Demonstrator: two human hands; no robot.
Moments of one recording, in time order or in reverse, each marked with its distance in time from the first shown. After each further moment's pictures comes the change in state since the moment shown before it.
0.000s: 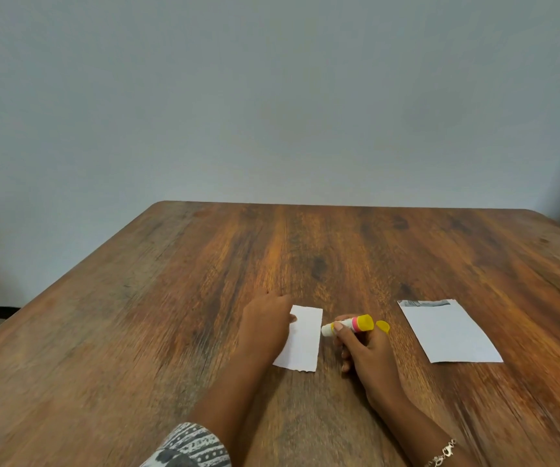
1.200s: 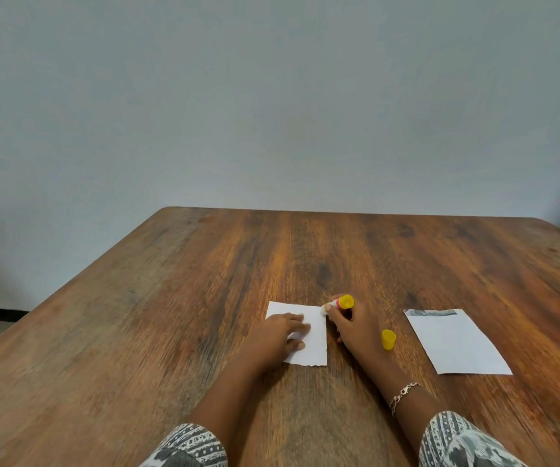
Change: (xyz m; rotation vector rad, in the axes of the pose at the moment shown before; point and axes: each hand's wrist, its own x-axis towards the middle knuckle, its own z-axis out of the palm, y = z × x) left_hand -0.001 -0.010 0.004 -0.270 -0.407 0.093; right_hand 0.059 0.001 0.019 -0.334 -0.016 -0.112
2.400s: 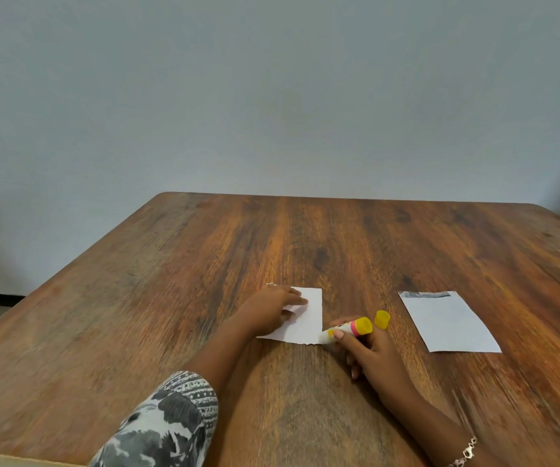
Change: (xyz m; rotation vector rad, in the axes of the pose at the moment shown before) left_hand 0.014 -0.010 -0.013 0.096 -0.033 0.120; right_hand -0.075 -0.006 -0.037 0.296 -0.211 0.071
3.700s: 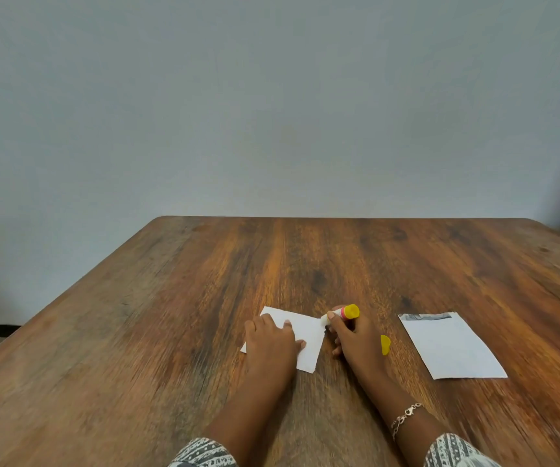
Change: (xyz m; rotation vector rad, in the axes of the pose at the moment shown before) left_hand -0.004 0.035 0.026 0.274 0.073 -0.479; right_hand 0.067 0.005 0.018 -0.118 0.272 0.018
